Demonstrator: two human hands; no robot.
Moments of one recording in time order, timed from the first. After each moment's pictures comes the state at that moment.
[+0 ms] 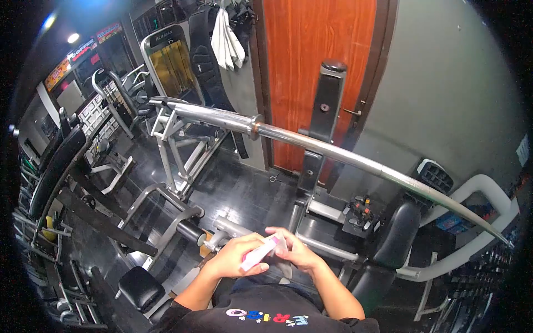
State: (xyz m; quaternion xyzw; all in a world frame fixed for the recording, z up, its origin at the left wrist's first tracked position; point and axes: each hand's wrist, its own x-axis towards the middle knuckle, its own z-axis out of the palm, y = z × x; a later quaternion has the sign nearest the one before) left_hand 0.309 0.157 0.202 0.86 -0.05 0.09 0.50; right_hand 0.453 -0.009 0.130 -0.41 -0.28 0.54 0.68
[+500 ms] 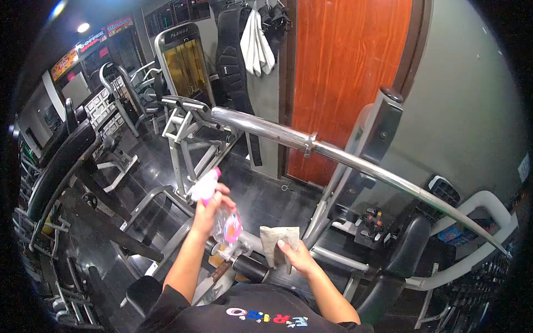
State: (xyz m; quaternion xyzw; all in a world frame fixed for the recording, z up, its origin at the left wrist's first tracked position) left_hand 0.295 0.358 0.186 0.59 0.11 0.29 0.75; right_hand 0.407 0.104 0.098 -0.57 -0.23 0.43 0.66
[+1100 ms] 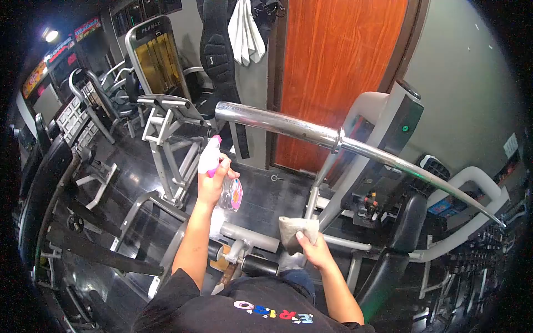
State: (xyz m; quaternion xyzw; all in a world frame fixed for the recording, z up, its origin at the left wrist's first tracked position) left_hand 0.354 0.467 0.183 0.62 0.02 0.35 0.70; right_hand 0.386 0.149 0.107 -0.68 -0.20 0.27 0.65
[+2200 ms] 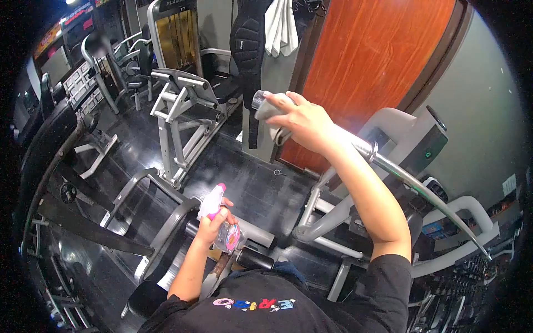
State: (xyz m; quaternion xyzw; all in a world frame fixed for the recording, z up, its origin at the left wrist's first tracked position) left_hand 0.233 0.457 0.097 0.56 0.11 0.26 0.78; right_hand 0.516 0.368 0.319 -0.69 -0.70 -0.21 0.00
